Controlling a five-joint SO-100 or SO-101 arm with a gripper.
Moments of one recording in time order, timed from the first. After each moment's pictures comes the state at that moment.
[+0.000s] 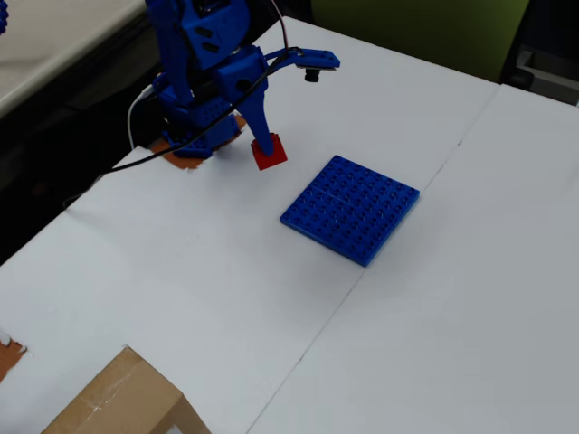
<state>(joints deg) 15.2 101.2 62.5 95.9 -160.7</state>
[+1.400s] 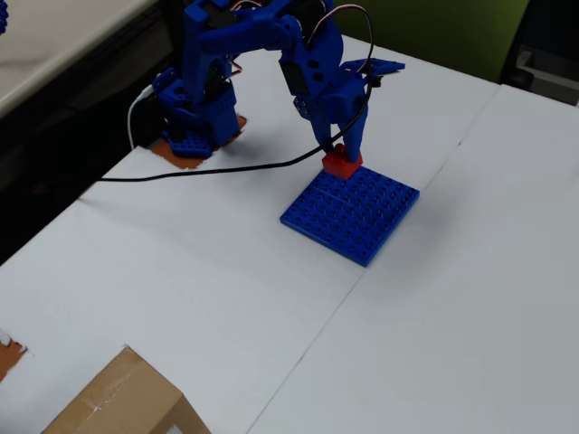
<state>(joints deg) -1.3 75.3 44.9 96.8 -176.4</state>
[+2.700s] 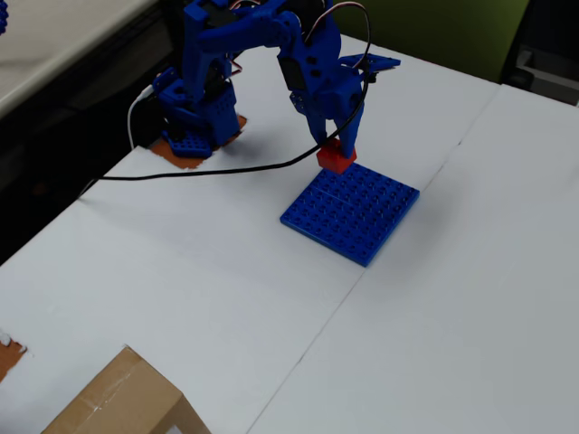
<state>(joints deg) -1.4 75.8 44.7 100.4 -176.5</state>
